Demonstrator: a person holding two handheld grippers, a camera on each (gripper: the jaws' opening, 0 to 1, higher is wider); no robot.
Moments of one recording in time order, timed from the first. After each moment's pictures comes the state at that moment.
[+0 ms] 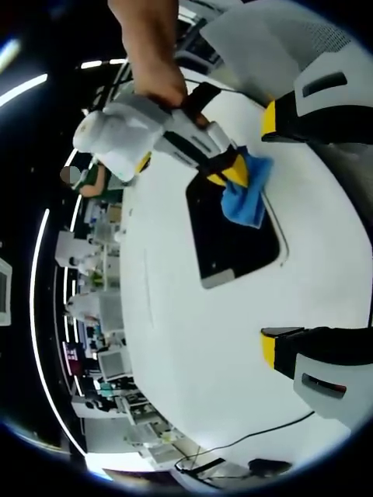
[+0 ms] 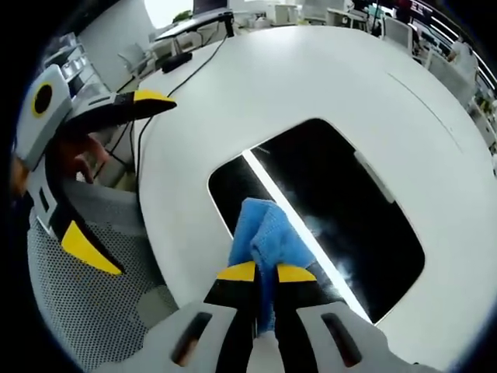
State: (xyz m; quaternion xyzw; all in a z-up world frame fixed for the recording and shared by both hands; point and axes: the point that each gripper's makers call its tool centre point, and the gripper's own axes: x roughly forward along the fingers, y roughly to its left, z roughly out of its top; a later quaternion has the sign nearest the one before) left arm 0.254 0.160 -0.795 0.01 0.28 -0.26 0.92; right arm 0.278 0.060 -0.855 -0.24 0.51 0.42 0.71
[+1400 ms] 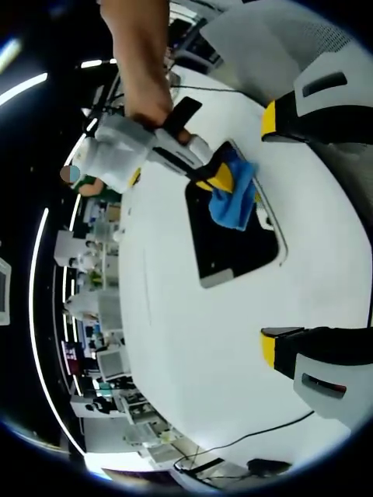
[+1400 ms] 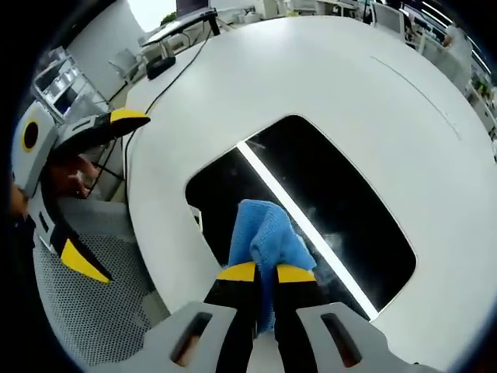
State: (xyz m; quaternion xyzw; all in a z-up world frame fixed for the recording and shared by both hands) left arm 0.254 0.161 -0.796 0.01 0.28 -0.26 0.92; right arm 0.303 0.056 -0.855 -0.21 0.54 0.40 0.71
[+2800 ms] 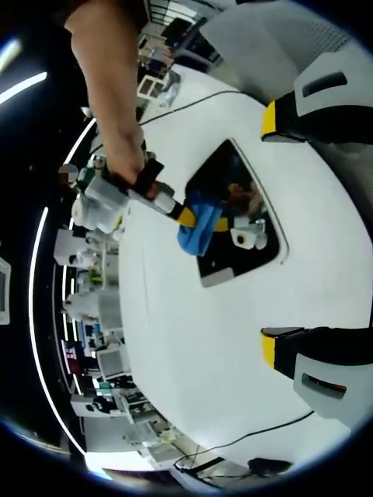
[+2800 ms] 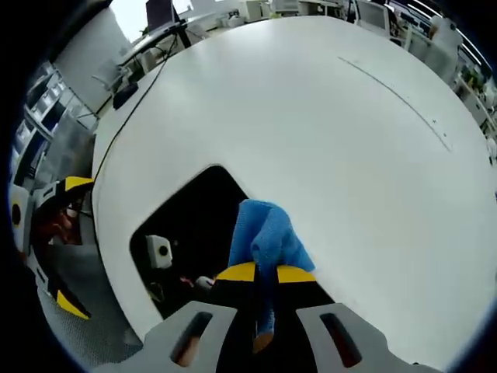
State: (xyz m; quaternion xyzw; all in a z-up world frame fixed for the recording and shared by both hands) left arm 0.258 0.160 -0.798 0.01 0.28 -0.26 0.92; right arm 0.407 0.054 -0.860 -0.21 0.54 0.37 0.73
